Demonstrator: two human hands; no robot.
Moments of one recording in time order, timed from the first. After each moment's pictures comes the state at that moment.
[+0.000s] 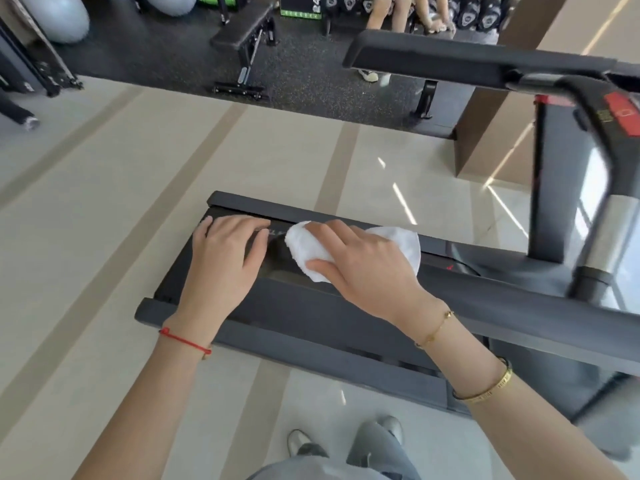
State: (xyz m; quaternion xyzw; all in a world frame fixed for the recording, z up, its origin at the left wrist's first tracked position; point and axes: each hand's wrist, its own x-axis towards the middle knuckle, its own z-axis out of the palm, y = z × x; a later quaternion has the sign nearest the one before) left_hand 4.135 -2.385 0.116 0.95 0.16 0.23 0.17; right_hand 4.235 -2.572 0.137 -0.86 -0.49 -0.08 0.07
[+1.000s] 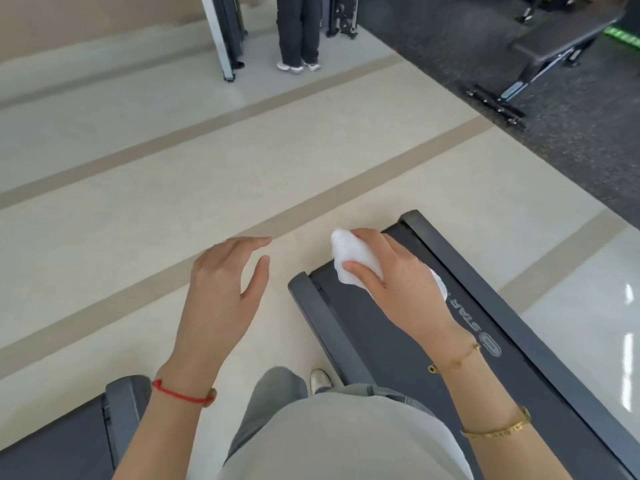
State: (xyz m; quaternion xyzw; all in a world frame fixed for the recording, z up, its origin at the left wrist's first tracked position) left_hand 3.946 -2.026 0.102 0.80 0.50 0.30 0.17; right_hand 4.180 -2.079 0.094 -0.70 -0.66 0.14 0.23
